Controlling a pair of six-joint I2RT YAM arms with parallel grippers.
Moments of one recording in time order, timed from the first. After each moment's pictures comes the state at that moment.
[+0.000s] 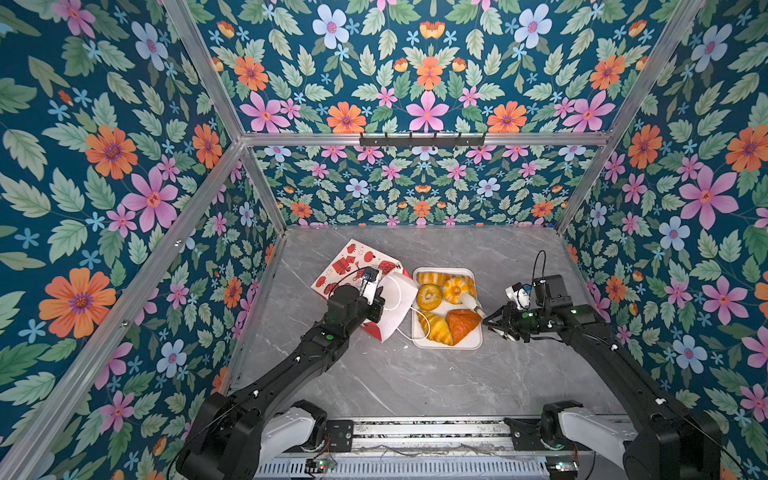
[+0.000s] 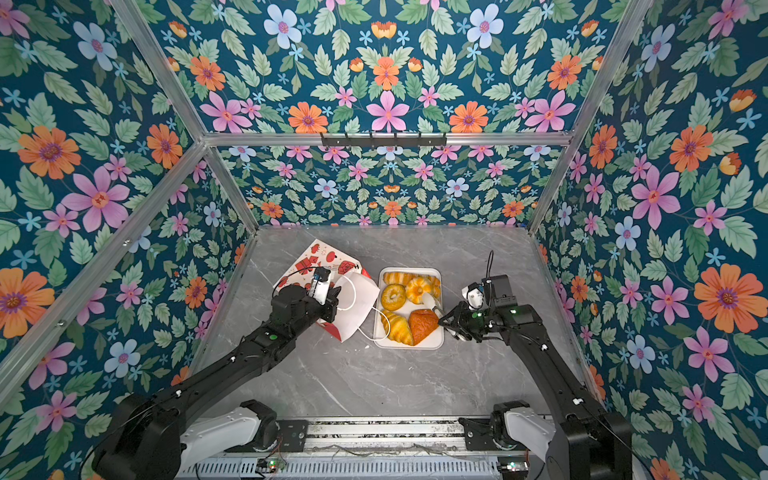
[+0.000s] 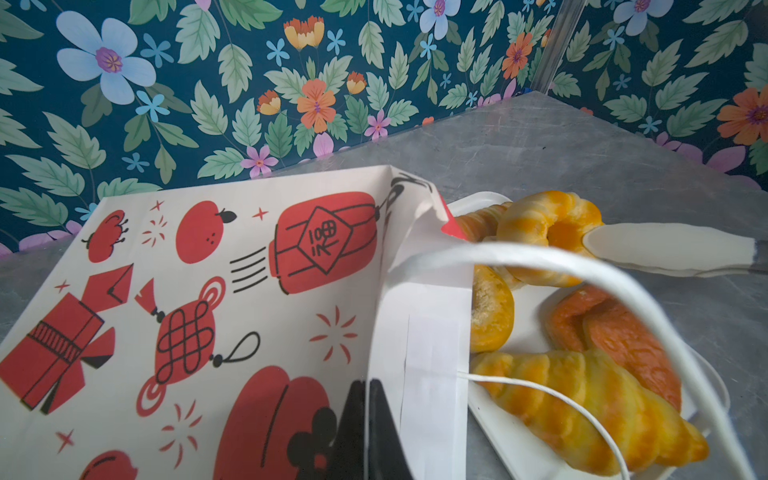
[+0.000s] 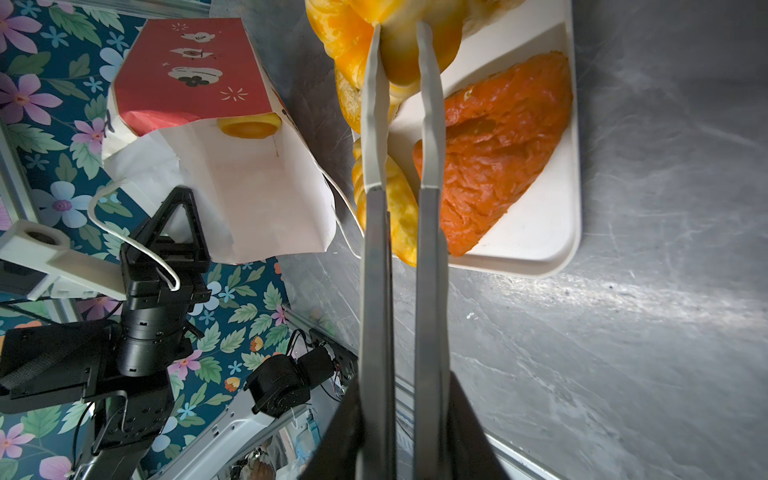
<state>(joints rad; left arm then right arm) -0.51 1.12 0.56 0.22 0.02 0.03 0.15 1.09 0.82 -0.75 -0.70 0.66</state>
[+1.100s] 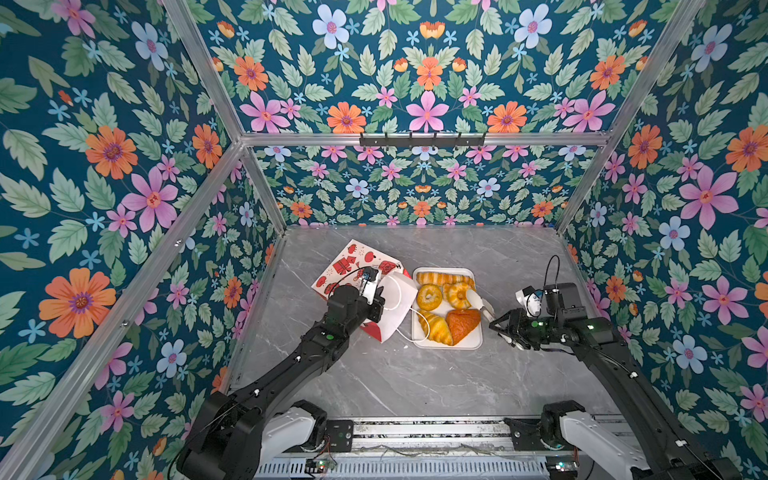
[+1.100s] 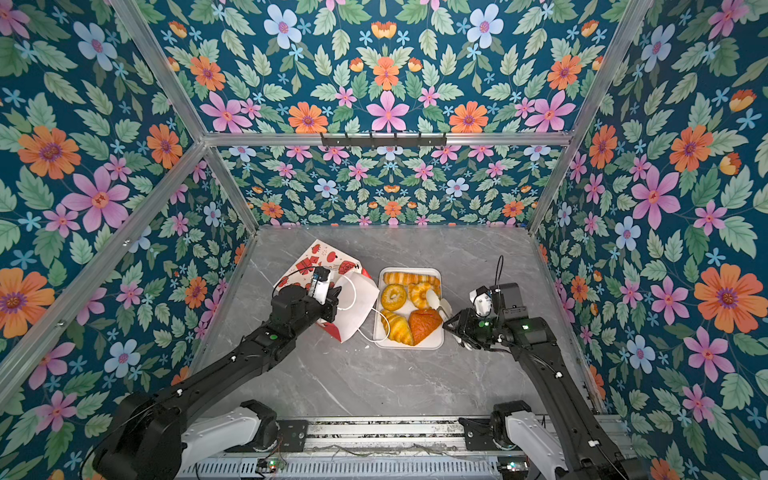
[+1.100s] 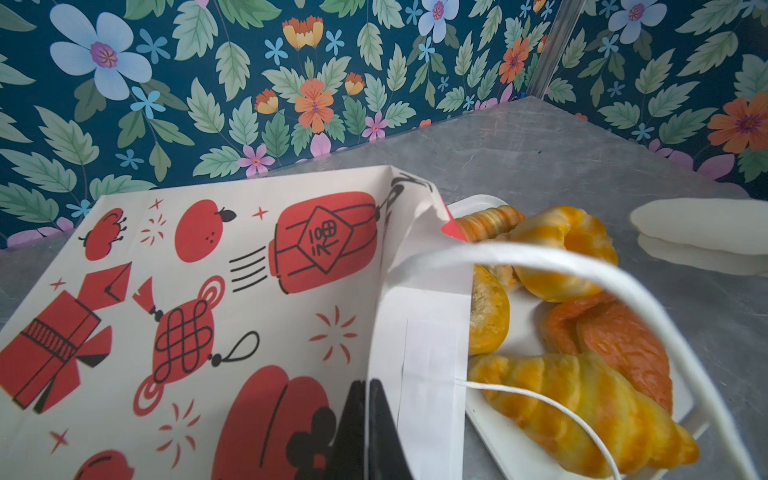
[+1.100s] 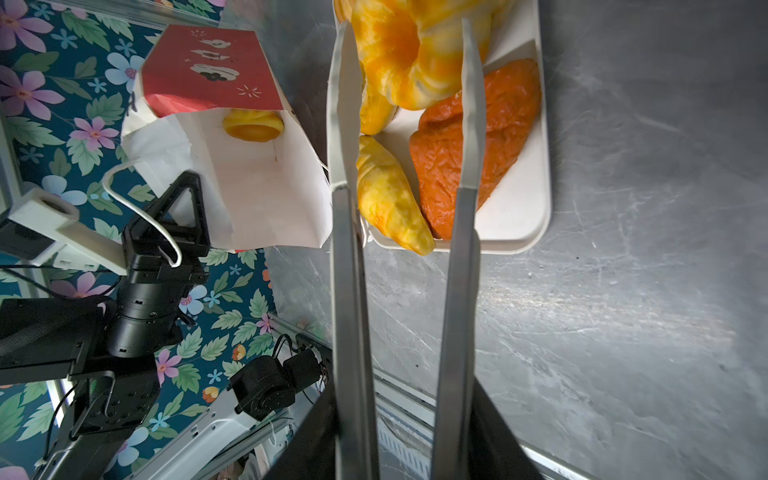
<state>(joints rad) -0.51 1.12 0.56 0.23 0.04 0.01 0.15 0.91 0.83 -0.87 -0.62 0.64</state>
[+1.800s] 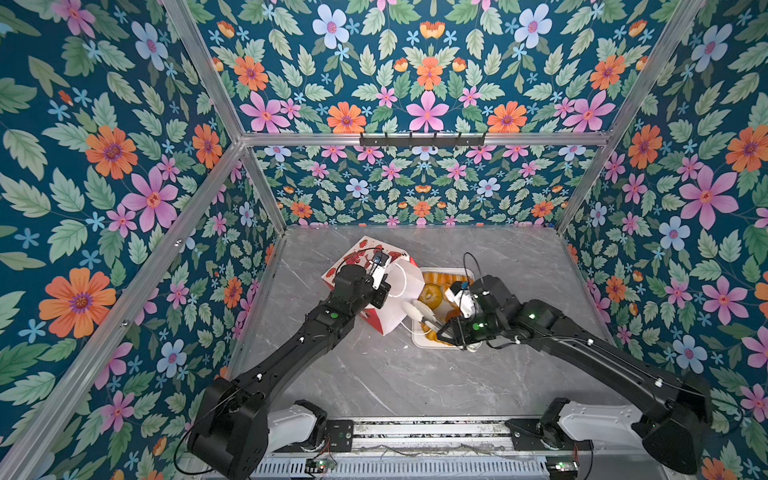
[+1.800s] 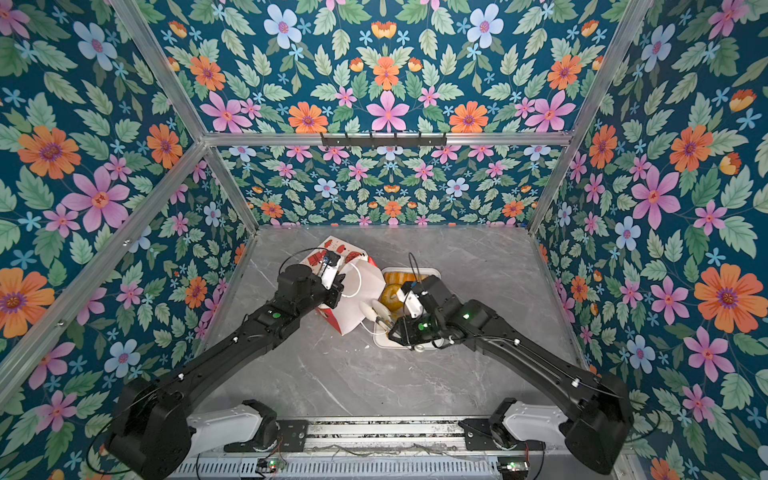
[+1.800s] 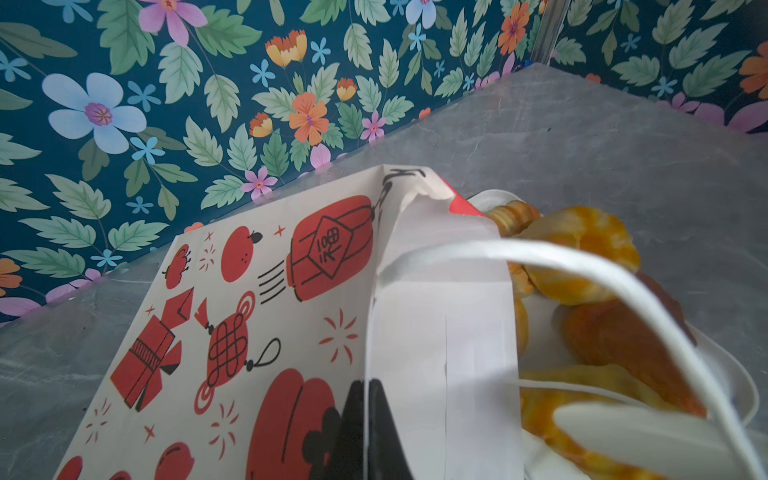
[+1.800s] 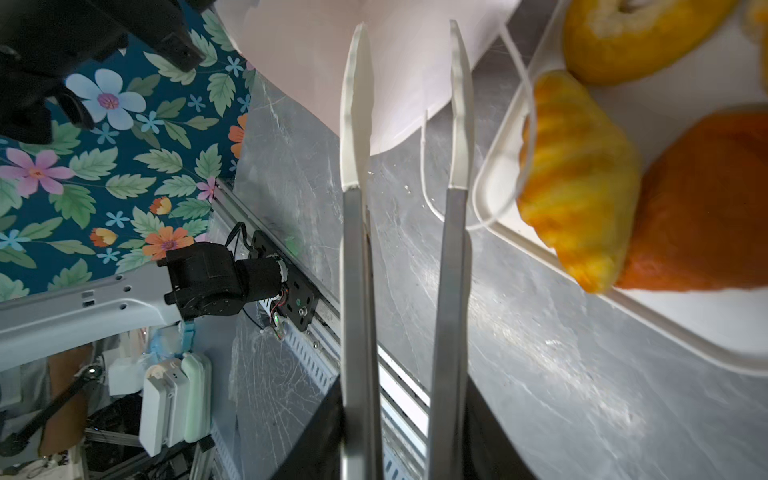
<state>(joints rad) -0.51 1.25 0.82 0.00 0.04 0.17 0.78 1.27 1.06 -0.65 -0.39 0.57</state>
